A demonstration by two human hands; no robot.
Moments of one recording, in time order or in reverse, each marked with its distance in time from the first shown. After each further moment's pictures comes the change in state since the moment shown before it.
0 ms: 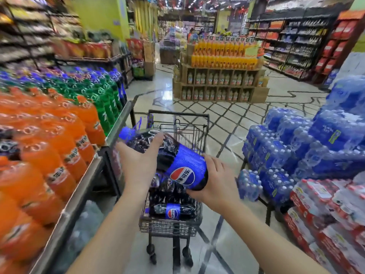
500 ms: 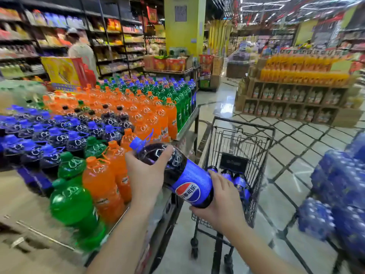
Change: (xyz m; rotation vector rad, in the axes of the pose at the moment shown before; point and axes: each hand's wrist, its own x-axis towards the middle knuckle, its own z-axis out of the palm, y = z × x) left_hand -0.074 0.026 -0.210 0.124 0.353 0.056; right_hand -0.106 -0.165 0.019 0.241 -0.113 -0.239
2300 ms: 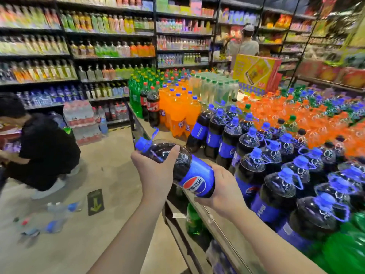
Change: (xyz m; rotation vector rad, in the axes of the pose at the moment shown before) left_hand 0.378 -0.103 -0.636 0.080 0.681 -0.019; right_hand 0.135 -0.681 0.412 0.382 -0.386 -0.671
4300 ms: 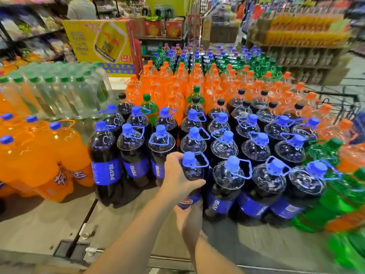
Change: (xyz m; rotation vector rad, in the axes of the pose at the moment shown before) left_hand 0.152 -0.166 0.322 0.102 -1.480 0.338; right_hand 0.150 0.131 0.201 0.368 0.846 1.387
